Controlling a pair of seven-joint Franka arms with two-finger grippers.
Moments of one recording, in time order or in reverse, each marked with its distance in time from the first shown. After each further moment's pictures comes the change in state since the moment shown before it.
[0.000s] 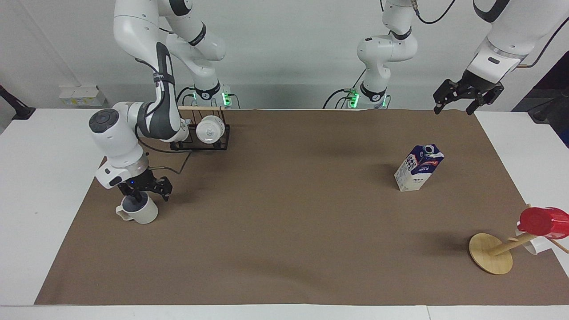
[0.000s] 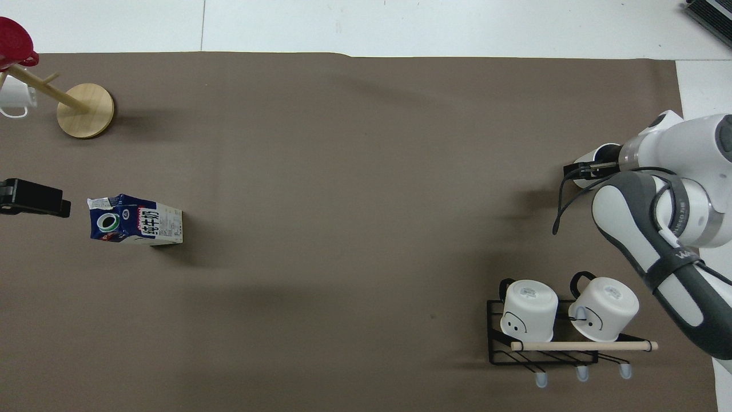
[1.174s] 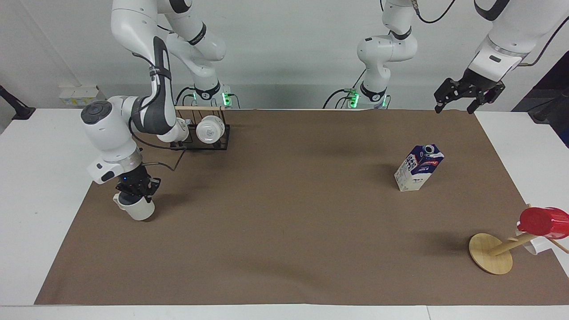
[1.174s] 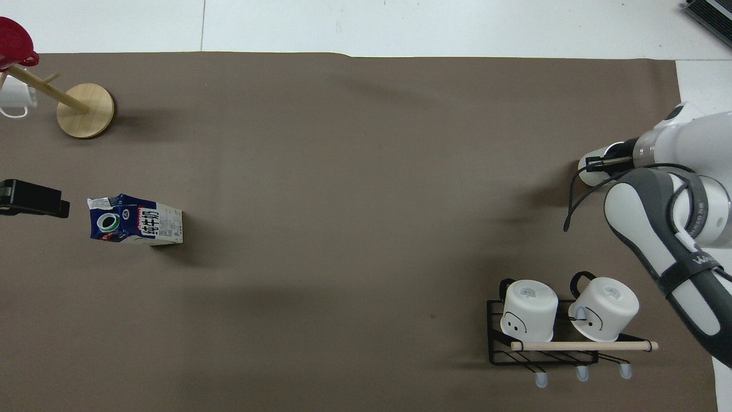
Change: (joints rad) left arm -0.003 -0.006 -0.003 -0.001 0.000 -0.001 0.000; right arm -0.004 -0.045 0.015 0.019 -0.002 0.000 -0.022
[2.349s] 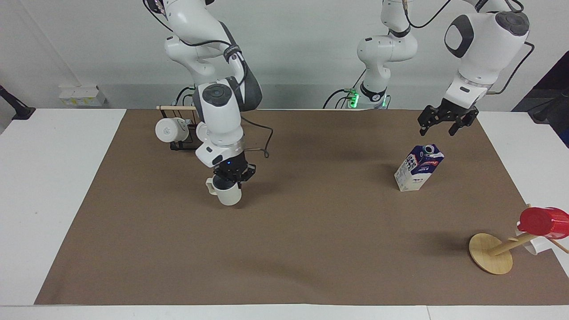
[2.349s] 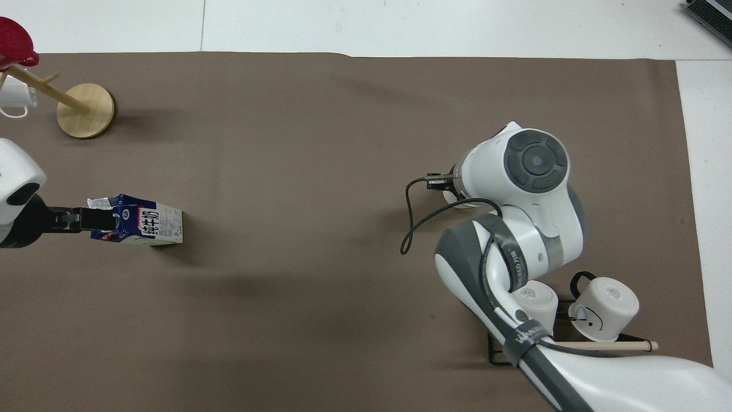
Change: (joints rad) left arm 0.001 -0.111 0.002 -0.428 0.000 0.404 0.000; right arm 0.485 -0.004 0.006 0.033 -0.042 -0.085 0.651
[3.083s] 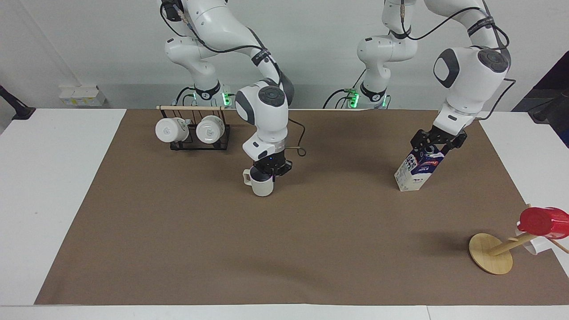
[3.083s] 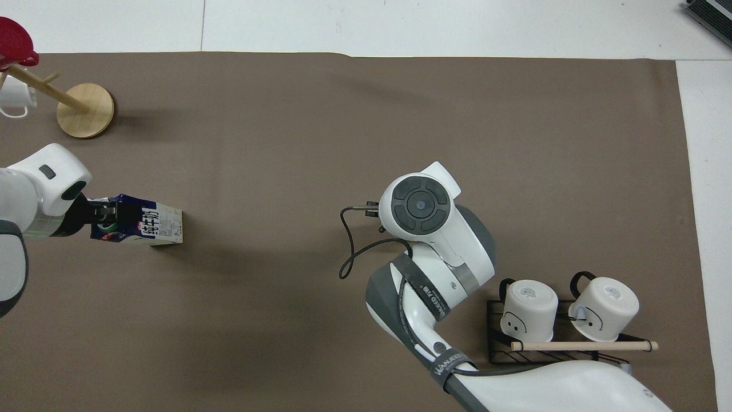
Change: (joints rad) left arm 0.000 0.092 -0.002 -0.098 0.000 0.208 0.000; right arm 0.172 0.091 -0.001 0.027 -0.076 0.016 0.308
